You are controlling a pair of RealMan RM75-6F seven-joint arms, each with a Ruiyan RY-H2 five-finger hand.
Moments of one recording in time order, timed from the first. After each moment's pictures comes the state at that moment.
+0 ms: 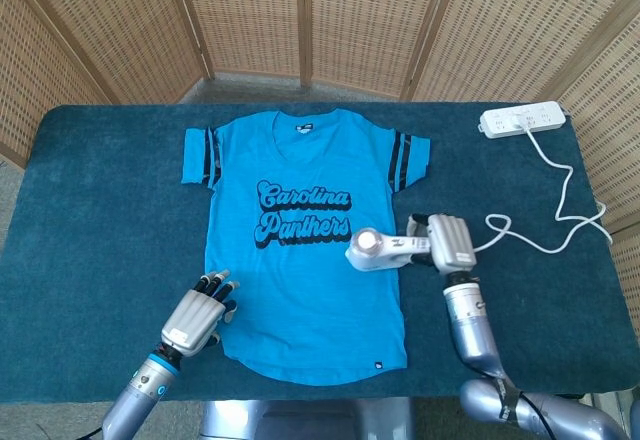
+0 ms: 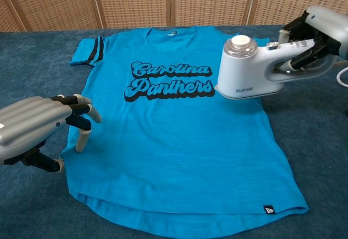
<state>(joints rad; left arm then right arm) -0.37 -1.58 0.06 -1.65 1.47 1.18 0.56 0.53 -1.58 0.31 -1.52 -1.10 1.19 -0.19</state>
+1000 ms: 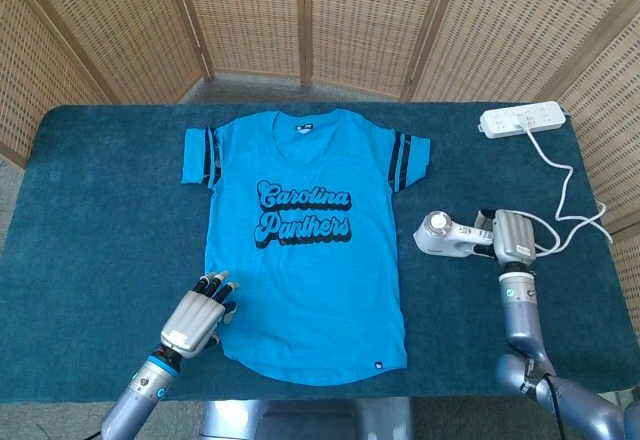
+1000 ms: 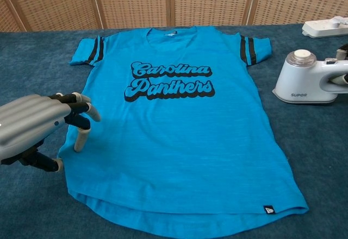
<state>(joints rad) -0.36 -1.58 0.06 -1.69 1.47 1.19 0.60 0.50 -1.64 0.28 -1.06 -1.06 1.06 0.00</state>
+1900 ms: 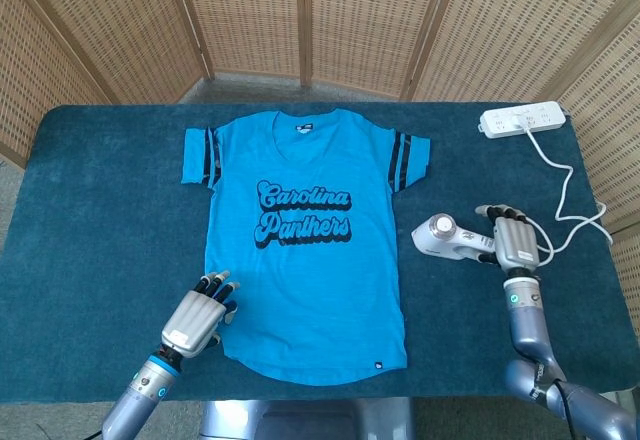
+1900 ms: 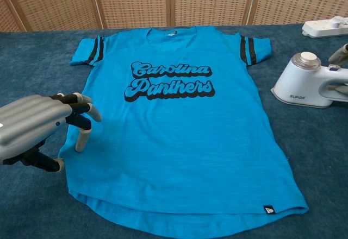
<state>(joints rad) -0.36 -1.58 0.06 -1.68 1.47 1.19 0.60 0.48 -1.58 0.26 -1.11 -1.06 1.02 -0.07</state>
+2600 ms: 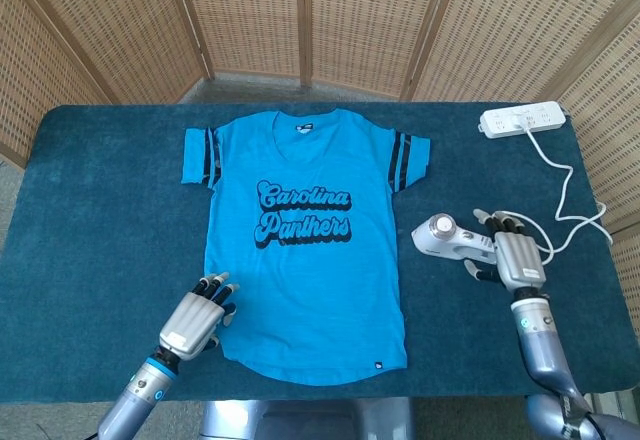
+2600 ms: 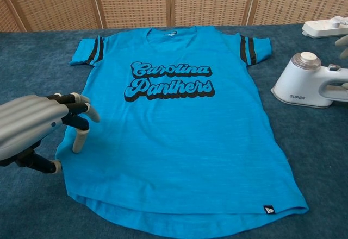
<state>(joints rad) -0.36 -1.56 0.07 -1.70 1.49 1.20 0.58 0.39 -1.37 0.19 -1.49 -1.16 1.14 -0.12</state>
